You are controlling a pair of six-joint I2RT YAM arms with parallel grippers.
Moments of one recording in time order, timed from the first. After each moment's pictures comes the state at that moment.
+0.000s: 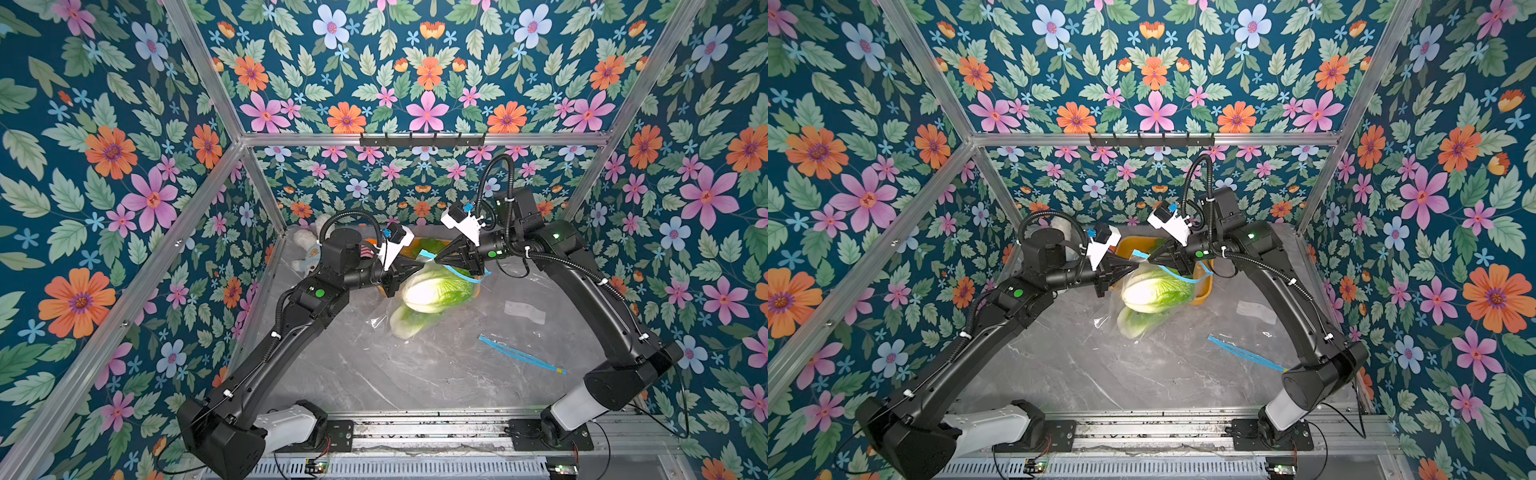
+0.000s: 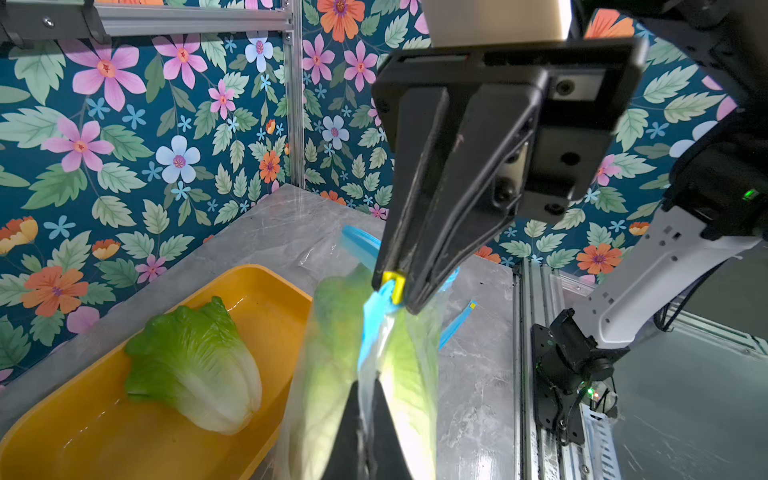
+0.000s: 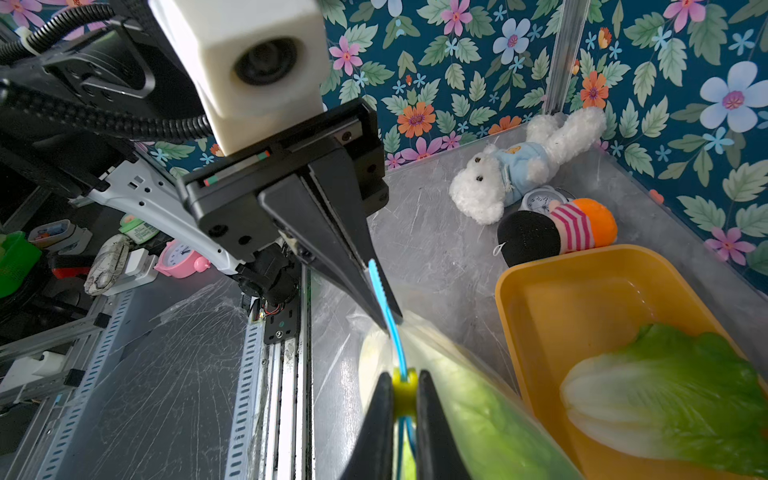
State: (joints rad) left arm -0.56 1.21 1.25 -0.29 0.66 0.05; right arm 0.48 1.59 1.91 -1.00 -0.83 -0.33
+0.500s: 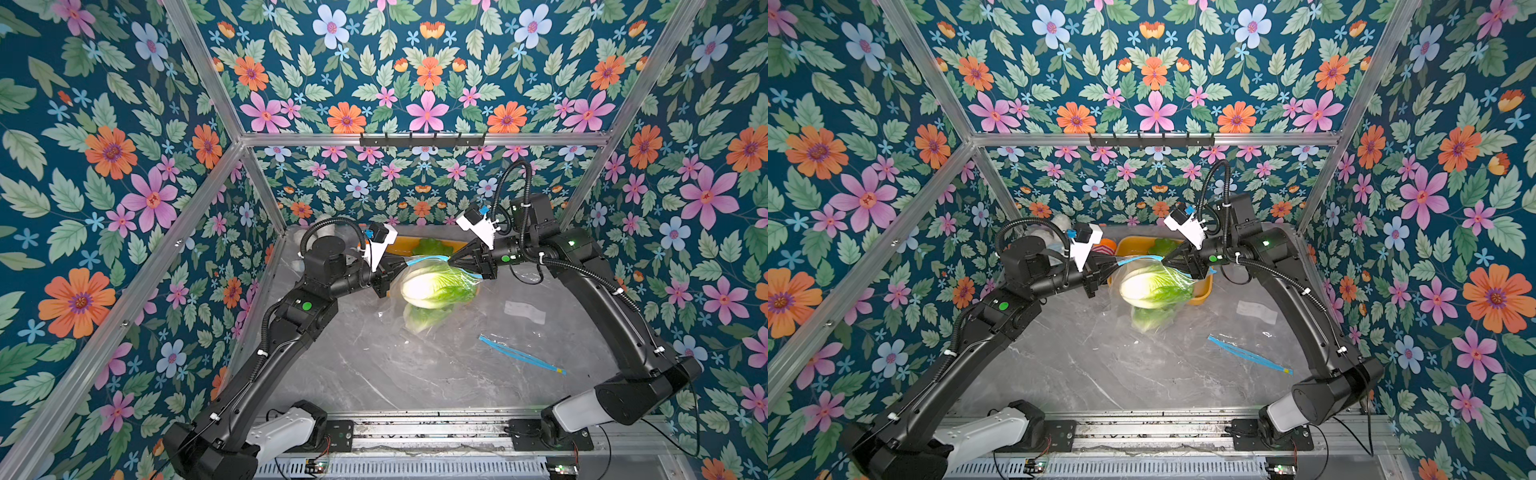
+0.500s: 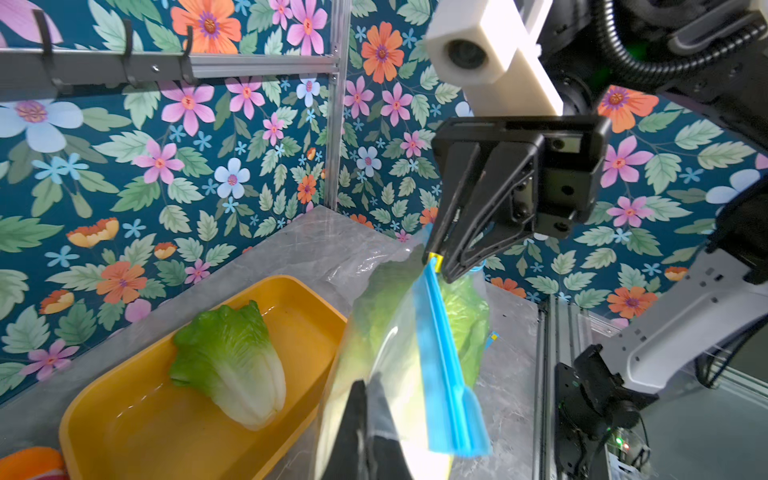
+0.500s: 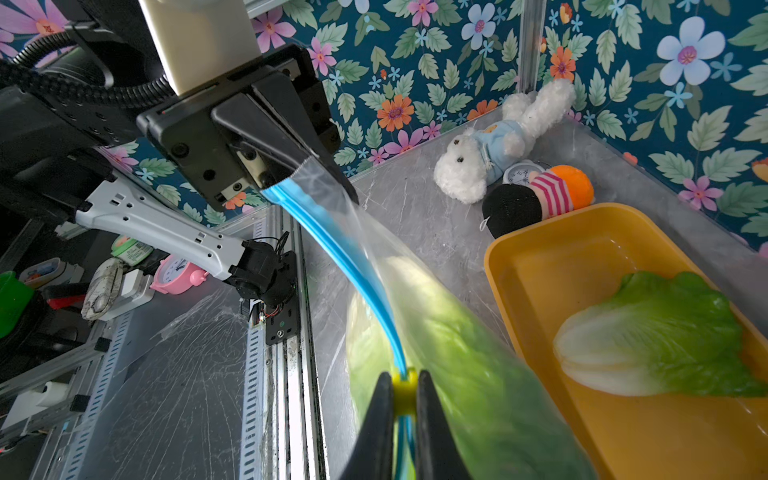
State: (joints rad) left arm -0.50 1.10 1.16 -0.22 0.57 -0.04; right arm 0.39 1.49 1.78 -0.99 -0.83 -0.28
